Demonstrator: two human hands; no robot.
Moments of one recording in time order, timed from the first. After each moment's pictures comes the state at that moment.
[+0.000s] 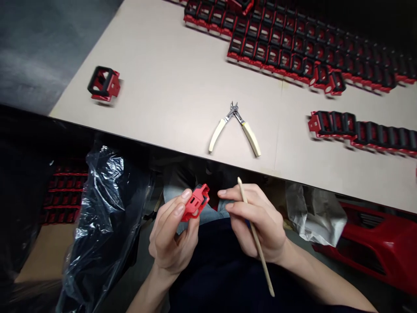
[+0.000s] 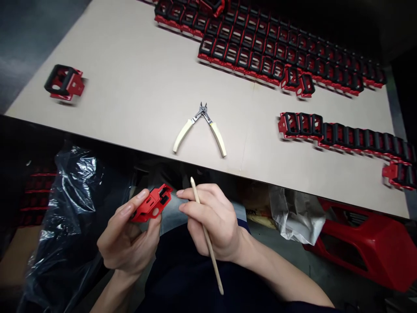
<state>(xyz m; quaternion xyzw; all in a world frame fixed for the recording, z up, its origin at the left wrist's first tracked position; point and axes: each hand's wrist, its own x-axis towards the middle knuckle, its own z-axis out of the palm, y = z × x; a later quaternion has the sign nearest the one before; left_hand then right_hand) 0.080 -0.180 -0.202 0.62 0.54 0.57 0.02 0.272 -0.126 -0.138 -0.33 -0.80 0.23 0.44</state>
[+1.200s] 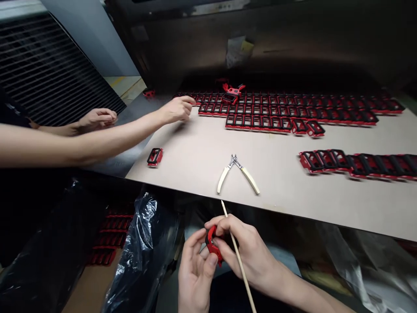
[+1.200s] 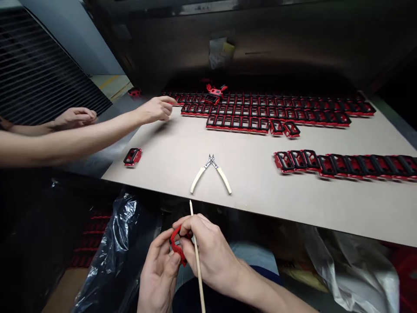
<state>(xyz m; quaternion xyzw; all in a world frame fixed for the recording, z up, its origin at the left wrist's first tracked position) 0.110 -0.190 -0.152 0.23 0.54 0.63 0.50 0.240 -0.112 -0.126 -0.35 -0.71 0.44 0.43</state>
